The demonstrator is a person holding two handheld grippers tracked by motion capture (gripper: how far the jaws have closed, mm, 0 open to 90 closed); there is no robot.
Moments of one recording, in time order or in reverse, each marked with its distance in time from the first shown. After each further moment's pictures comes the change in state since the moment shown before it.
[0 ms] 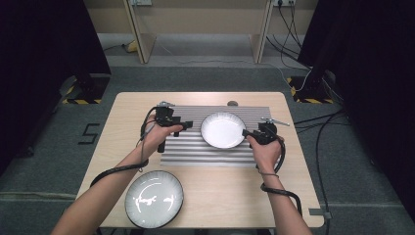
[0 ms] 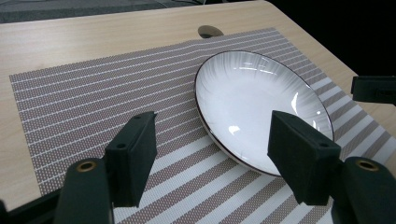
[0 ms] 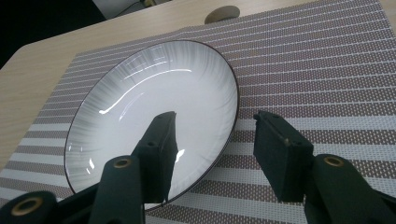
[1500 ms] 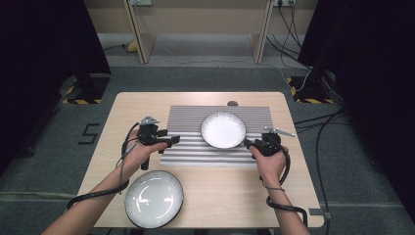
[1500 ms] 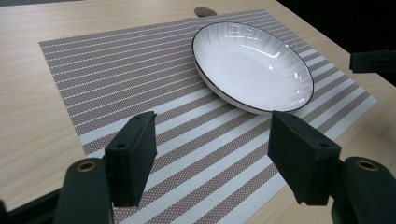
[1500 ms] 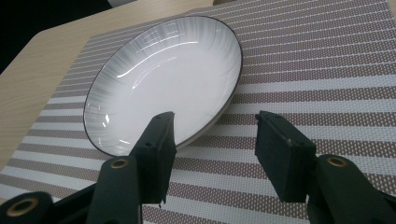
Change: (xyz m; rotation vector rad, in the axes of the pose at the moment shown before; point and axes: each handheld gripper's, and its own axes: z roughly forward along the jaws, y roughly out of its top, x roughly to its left) left arm 0.001 -0.047 -0.058 -0.023 -0.003 0.046; right arm -0.001 -0.026 -0.027 0.008 0.033 -0.015
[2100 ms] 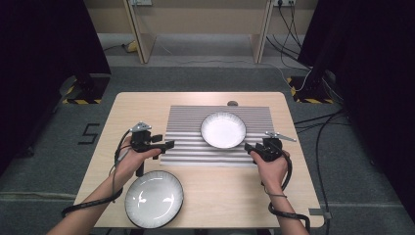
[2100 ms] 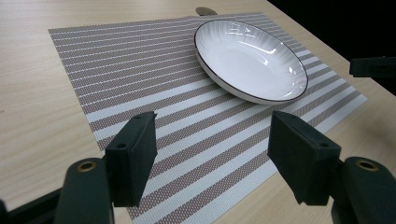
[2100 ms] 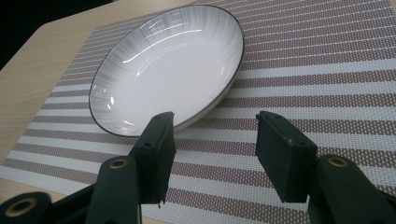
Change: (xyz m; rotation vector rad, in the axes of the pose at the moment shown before) left arm 0.004 -0.022 -0.017 -0.026 -0.014 -0.035; right arm 0.000 -0.012 -0.012 0.006 0.002 -0.011
